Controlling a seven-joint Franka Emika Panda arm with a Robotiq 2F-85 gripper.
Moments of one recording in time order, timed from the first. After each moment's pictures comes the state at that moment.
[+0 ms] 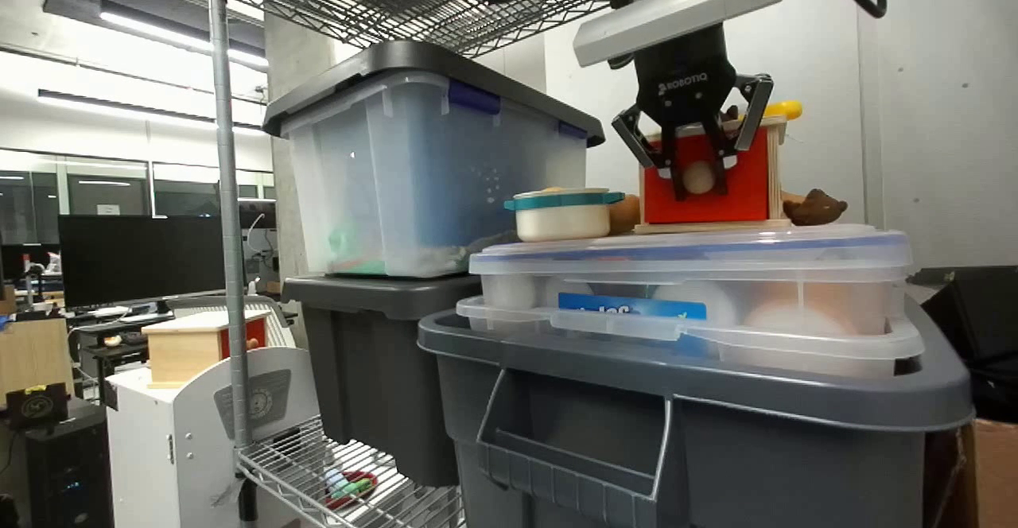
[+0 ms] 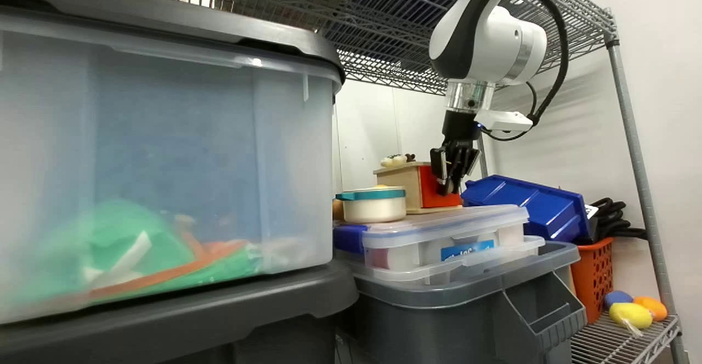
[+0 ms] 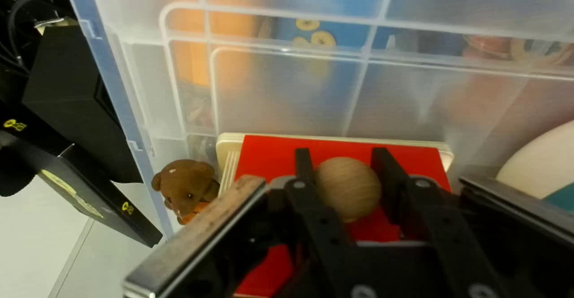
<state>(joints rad) -0.18 0.28 0.00 -1.77 0.12 2.50 -0.43</state>
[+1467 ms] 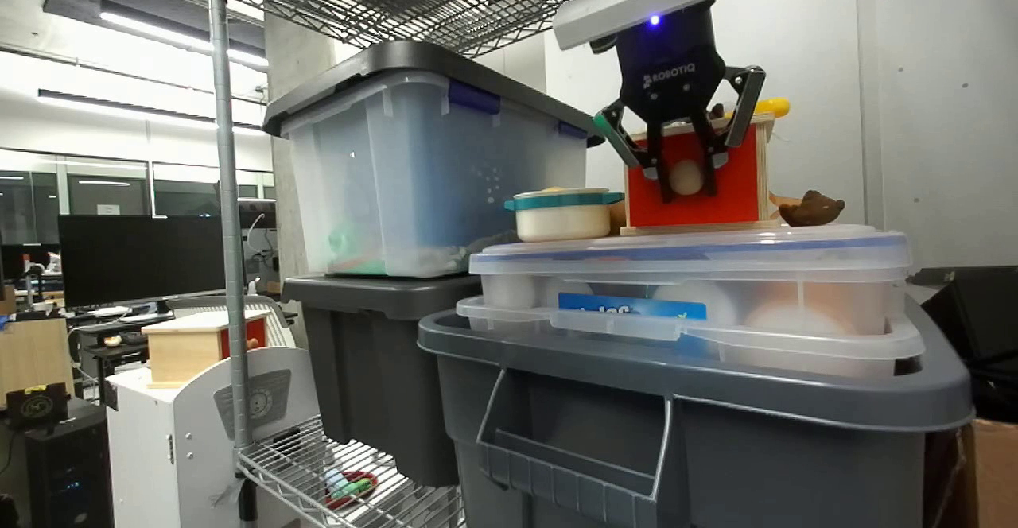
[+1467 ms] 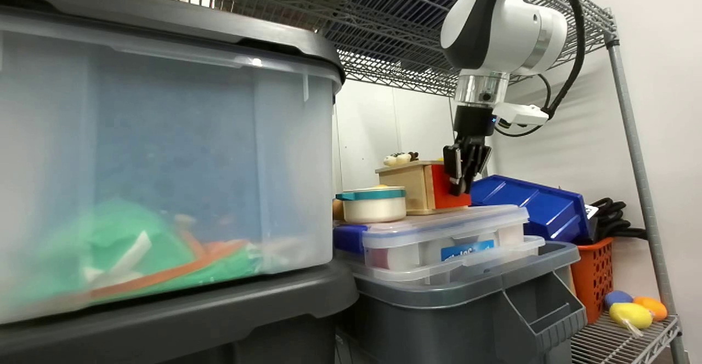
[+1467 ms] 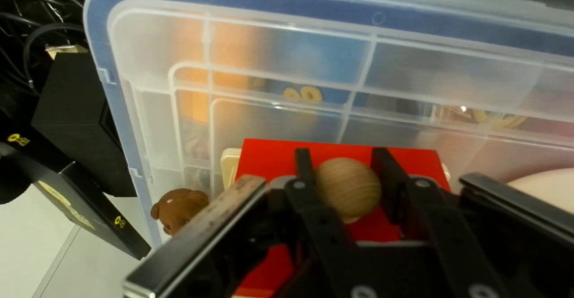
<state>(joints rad) -0.18 0.19 -0.01 -1.89 0.12 2.50 -0.49</state>
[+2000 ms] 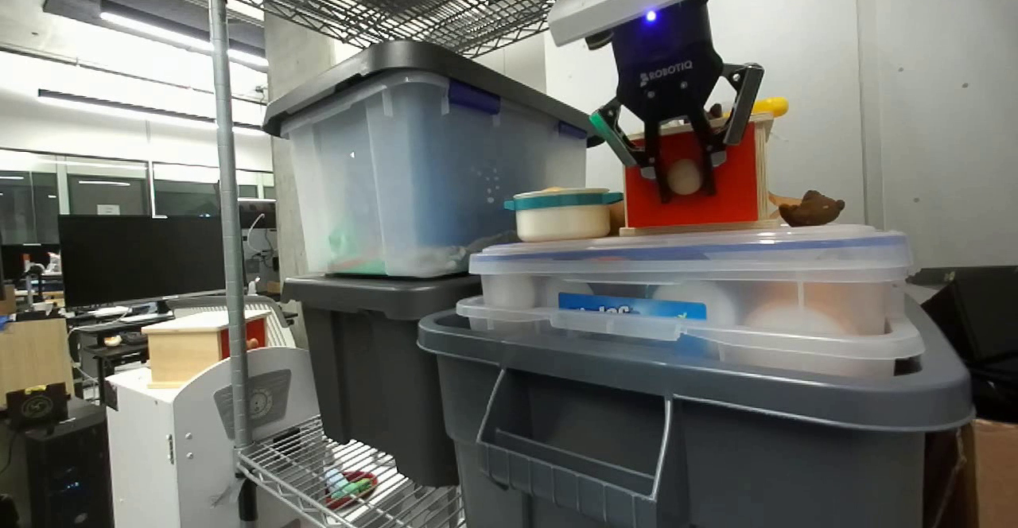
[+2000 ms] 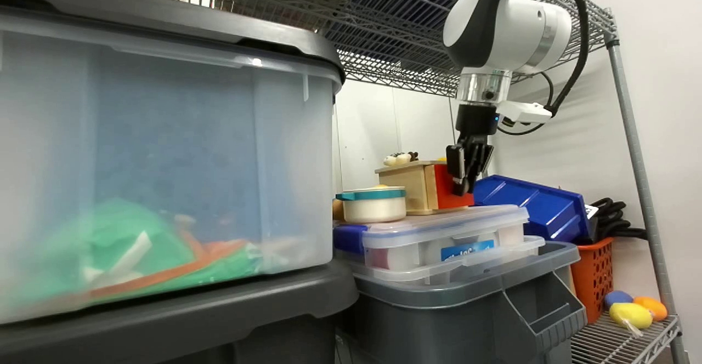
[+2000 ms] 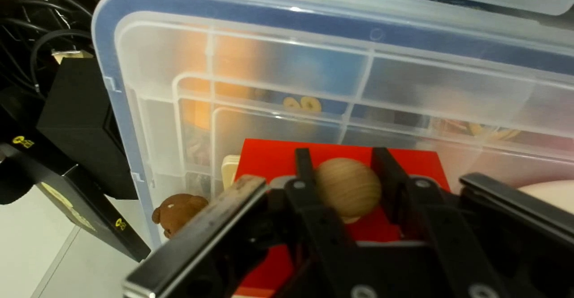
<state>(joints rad) -0.18 0.17 -0.01 -1.91 0.10 2.50 -0.49</state>
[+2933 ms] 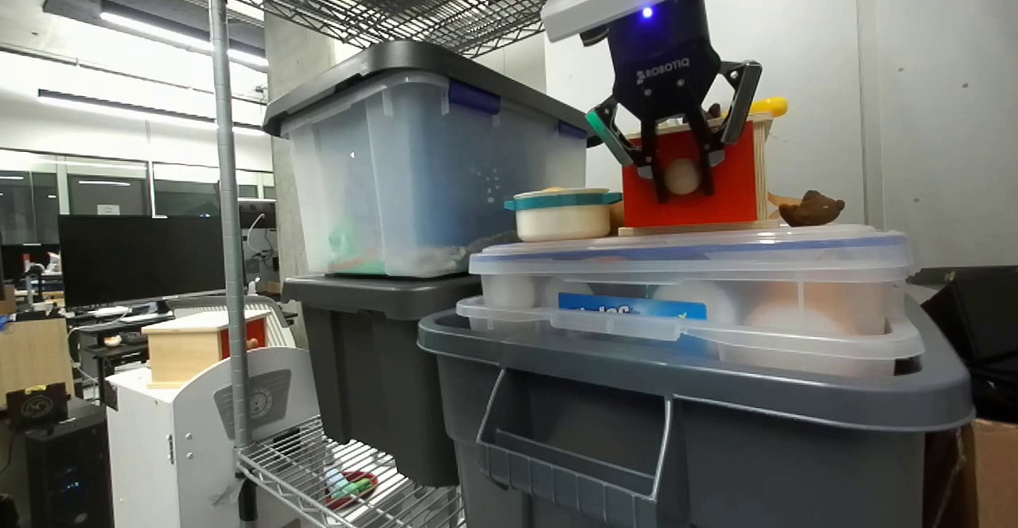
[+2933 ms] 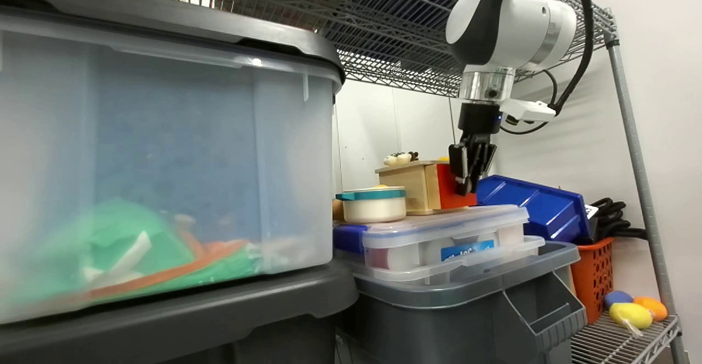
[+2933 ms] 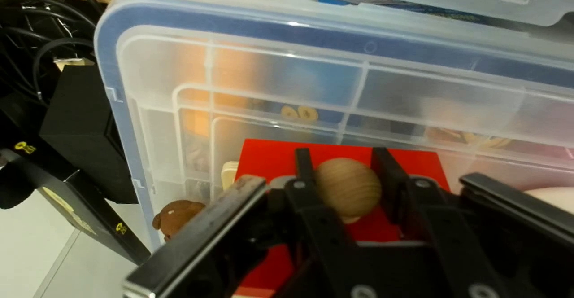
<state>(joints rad) -0.18 0.15 -0.02 -1.94 0.10 2.50 -0.49</state>
